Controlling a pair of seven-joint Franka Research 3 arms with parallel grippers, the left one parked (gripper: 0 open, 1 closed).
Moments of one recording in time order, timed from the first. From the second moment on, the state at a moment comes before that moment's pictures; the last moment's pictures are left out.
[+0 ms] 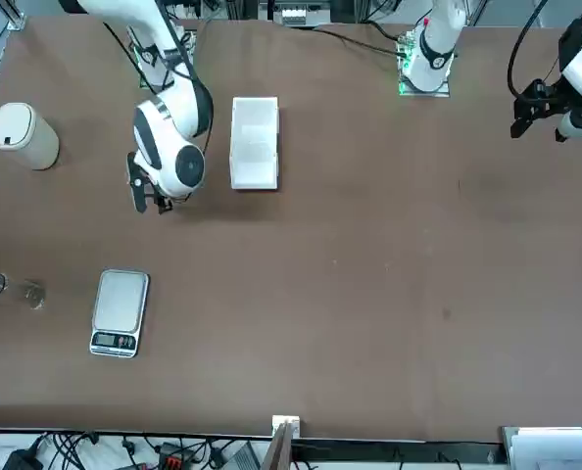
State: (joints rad) arm 0.43 0.35 0.03 -2.00 -0.47 1.73 2.00
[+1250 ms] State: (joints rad) arm 0.46 0.64 0.01 -2.00 -0.67 1.65 2.60
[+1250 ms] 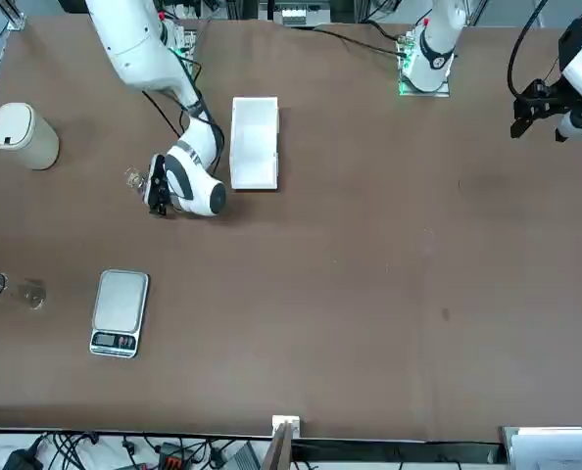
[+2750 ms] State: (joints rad) arm 0.46 0.75 -0.06 -2.00 -0.73 1.59 2.74
